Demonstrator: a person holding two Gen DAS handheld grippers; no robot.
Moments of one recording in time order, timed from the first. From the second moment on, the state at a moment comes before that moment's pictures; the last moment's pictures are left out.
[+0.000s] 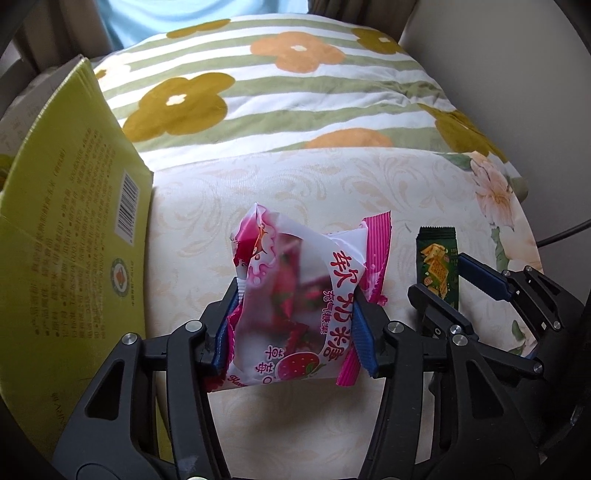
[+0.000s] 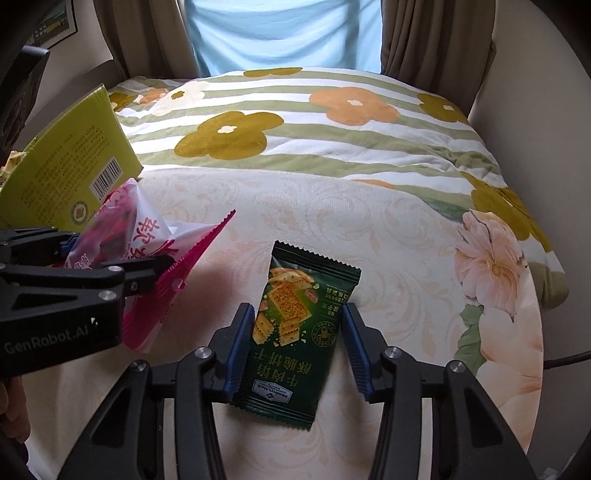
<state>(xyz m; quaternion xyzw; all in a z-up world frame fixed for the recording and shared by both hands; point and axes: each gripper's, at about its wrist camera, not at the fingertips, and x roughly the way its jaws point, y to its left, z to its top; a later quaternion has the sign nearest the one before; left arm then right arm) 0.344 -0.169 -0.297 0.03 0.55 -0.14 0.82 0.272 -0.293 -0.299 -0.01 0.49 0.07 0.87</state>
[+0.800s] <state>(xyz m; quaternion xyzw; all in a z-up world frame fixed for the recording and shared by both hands) 0.300 -0.117 -0.108 -0.05 0.42 -0.09 0.90 0.263 -0.279 -0.114 -0.05 0.37 0.17 0.91</state>
